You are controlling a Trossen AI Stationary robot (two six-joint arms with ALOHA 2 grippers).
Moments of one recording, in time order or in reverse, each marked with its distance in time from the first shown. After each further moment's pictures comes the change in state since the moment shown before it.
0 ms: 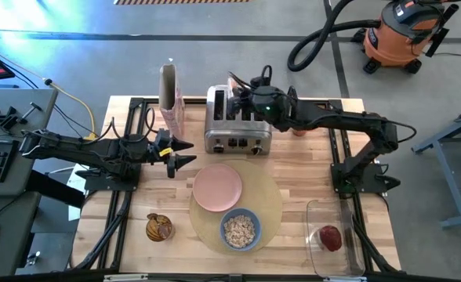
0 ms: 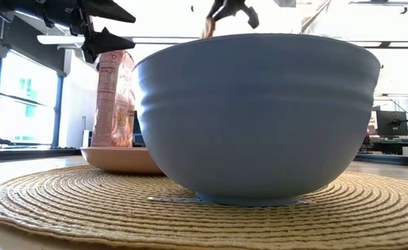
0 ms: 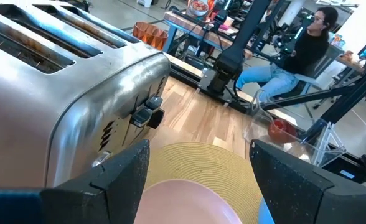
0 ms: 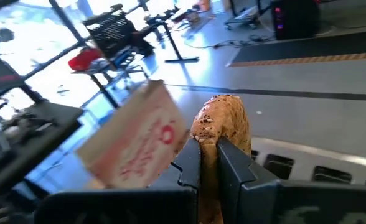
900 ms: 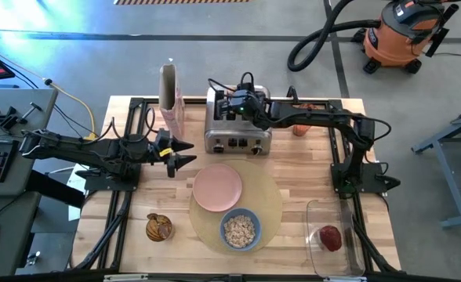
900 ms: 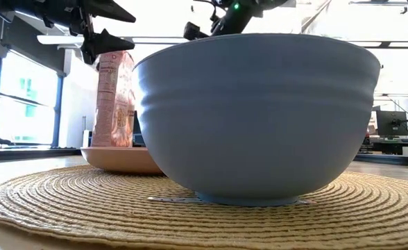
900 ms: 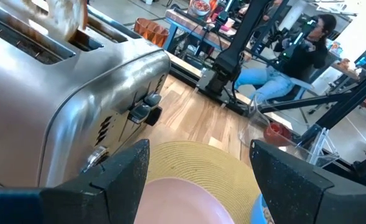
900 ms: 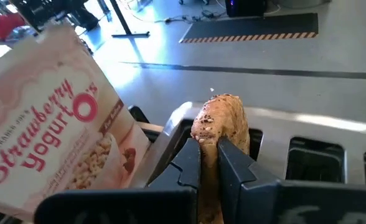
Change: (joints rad) left arm 0.000 0.000 0.000 -0.004 0.003 -0.053; right arm -0.098 0.222 0.000 -0.005 0.033 0.055
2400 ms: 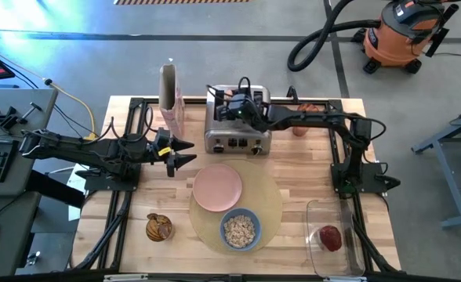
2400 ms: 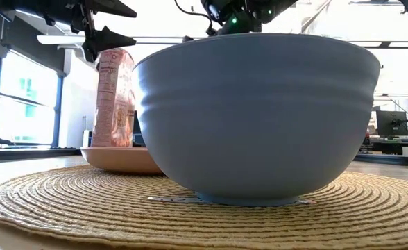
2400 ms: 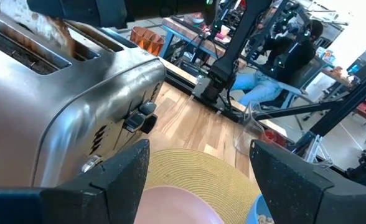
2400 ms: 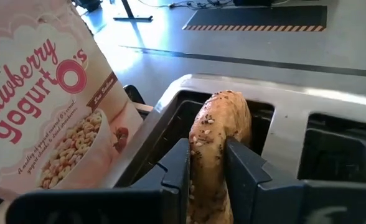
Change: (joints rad) left arm 0.000 0.000 0.000 0.035 0.000 0.000; right arm -0.016 0.040 -0.055 0.056 -0.051 -0.043
